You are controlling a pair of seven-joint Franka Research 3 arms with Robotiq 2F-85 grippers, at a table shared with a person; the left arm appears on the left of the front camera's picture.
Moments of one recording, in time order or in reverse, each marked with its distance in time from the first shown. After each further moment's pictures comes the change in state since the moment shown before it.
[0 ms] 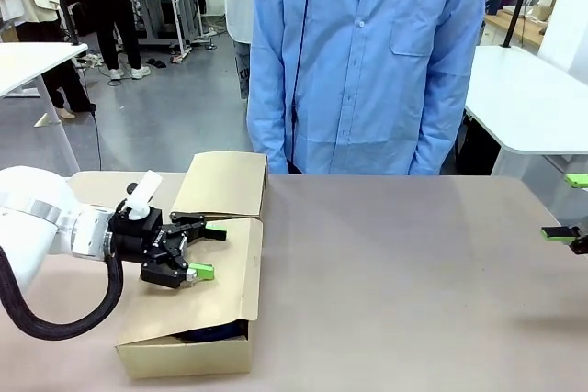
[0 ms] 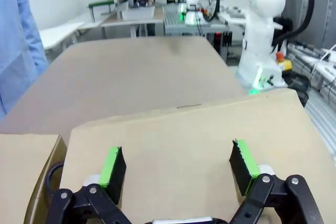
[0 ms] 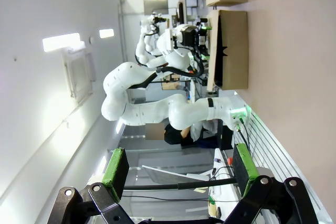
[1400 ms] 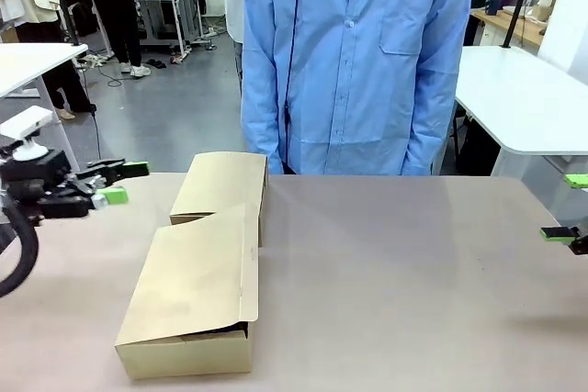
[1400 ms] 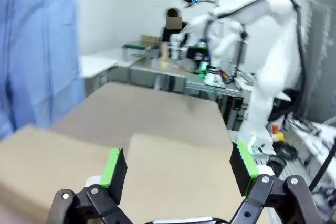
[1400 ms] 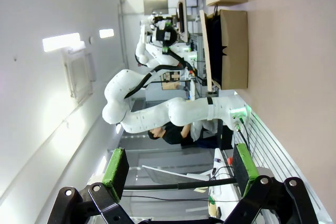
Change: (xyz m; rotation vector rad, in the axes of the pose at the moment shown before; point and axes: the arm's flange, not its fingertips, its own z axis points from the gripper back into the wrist) left arm 0.065 -0.005 0.150 0.167 -0.252 0.244; right arm 0.000 0.000 0.000 0.000 0.001 -0.001
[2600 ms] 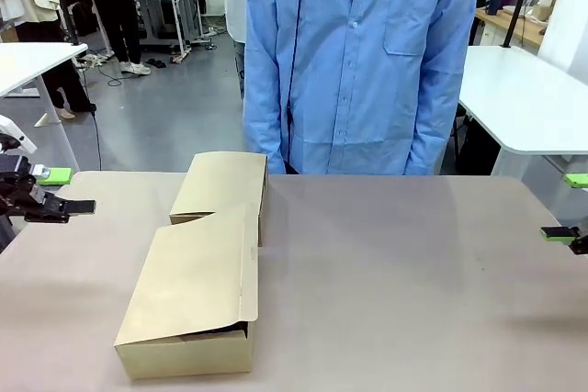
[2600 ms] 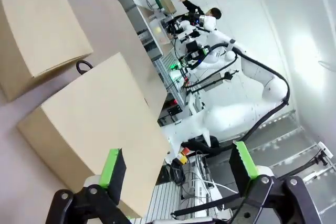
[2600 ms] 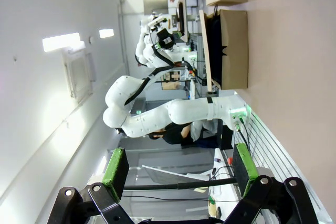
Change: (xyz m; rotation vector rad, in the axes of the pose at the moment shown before) left arm 0.012 -0.026 0.055 0.060 0.131 0.873; right arm 0.000 0.000 0.000 0.000 0.001 0.000
